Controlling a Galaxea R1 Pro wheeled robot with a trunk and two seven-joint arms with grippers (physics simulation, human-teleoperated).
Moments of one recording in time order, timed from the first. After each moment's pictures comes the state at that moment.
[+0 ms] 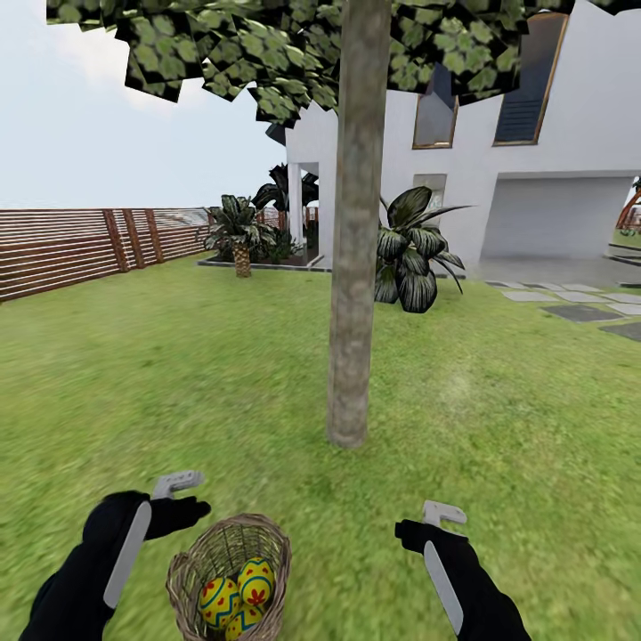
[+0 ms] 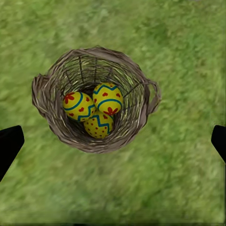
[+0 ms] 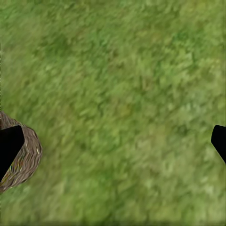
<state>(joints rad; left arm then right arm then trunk) -0.35 0.07 0.14 -1.32 0.18 1.04 0.02 -0.39 0.10 -0.07 -0.89 -0.13 0.51 -0.21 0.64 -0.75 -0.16</state>
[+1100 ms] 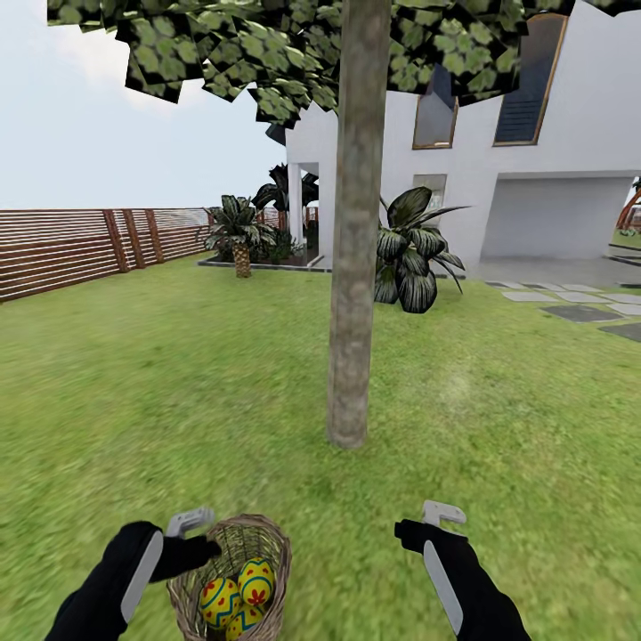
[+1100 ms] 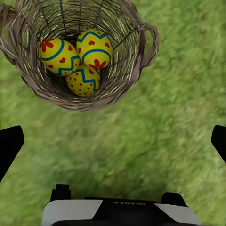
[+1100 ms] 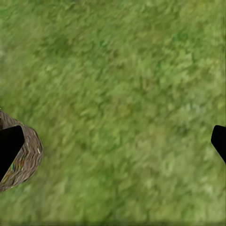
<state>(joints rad) -0.39 0.07 0.14 -0.96 0.19 0.91 -0.06 -0.39 0.10 -0.07 -0.89 -0.13 0.51 -0.21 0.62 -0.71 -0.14</state>
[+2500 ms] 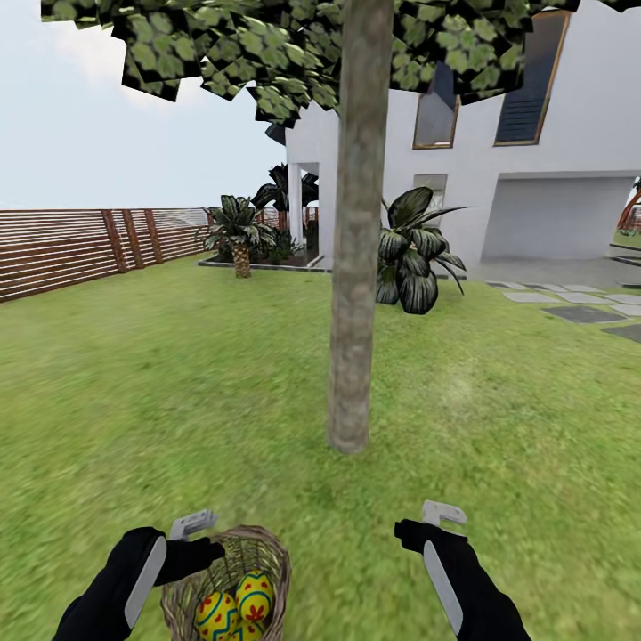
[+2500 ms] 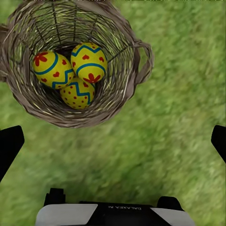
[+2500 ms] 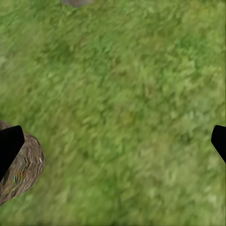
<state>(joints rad) -0.38 0.05 0.14 -0.92 0.20 0.86 -0.06 -0.39 0.10 -0.07 -0.89 -0.13 0.51 -0.21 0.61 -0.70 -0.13</state>
